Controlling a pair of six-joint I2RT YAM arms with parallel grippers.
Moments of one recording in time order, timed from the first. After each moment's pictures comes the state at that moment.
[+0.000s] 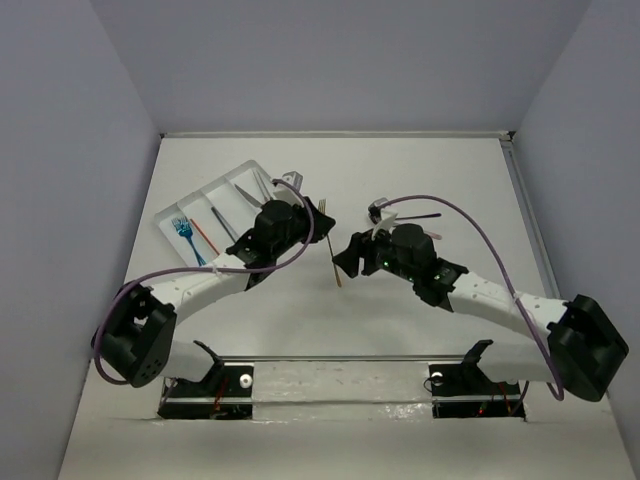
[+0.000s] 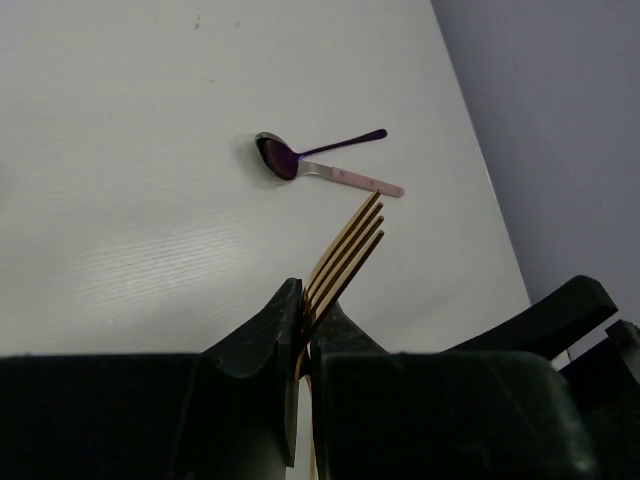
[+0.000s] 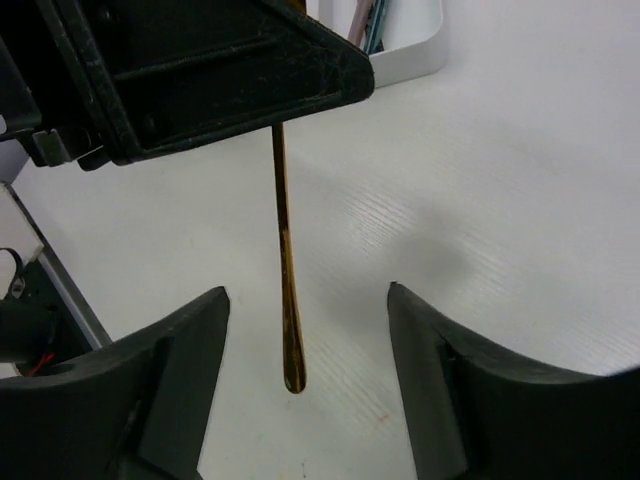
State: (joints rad) left arm -0.67 1.37 0.75 0.35 0.03 -0.74; right arm 0.78 1.24 0.66 0.26 -0.08 0.42
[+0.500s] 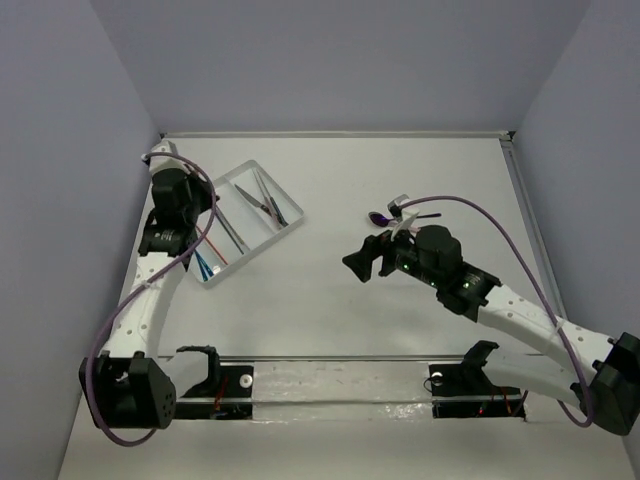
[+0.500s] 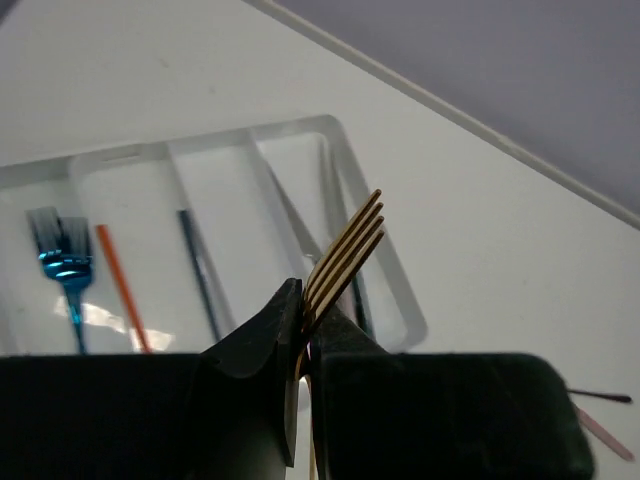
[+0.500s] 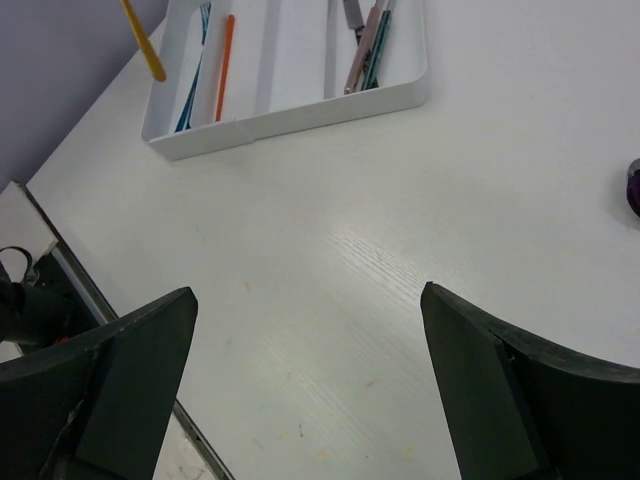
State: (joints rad) left arm -0.12 1.10 0.92 -0.13 -0.09 -0.51; right arm 0.78 0.99 0.68 0.05 -0.09 0.37
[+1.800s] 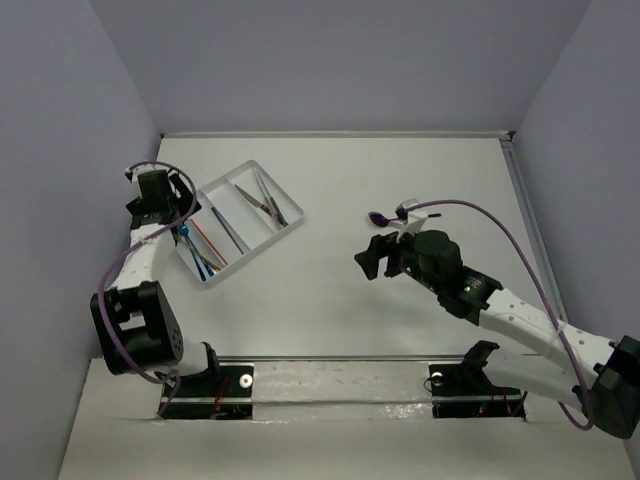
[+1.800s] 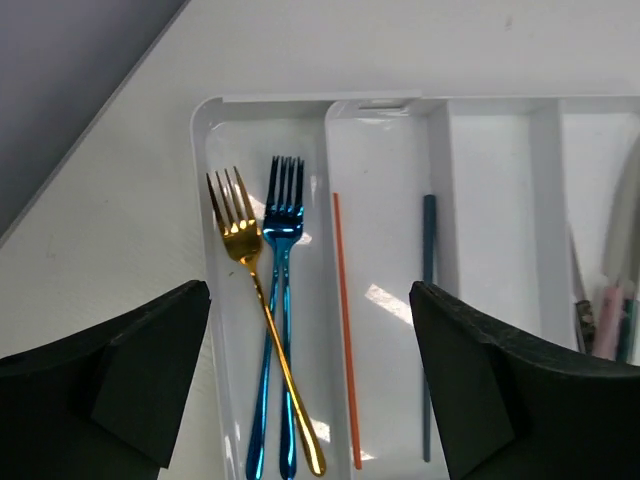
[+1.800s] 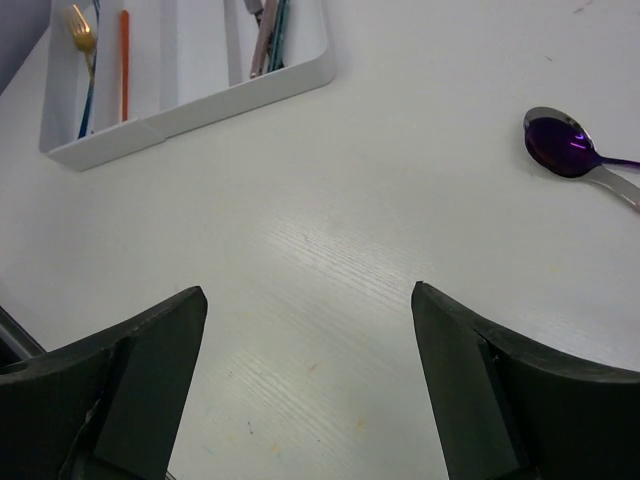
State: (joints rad) left arm 0.20 1.44 0.96 -0.22 -0.22 -0.38; right arm 0.78 0.96 0.64 0.00 0.11 0.36
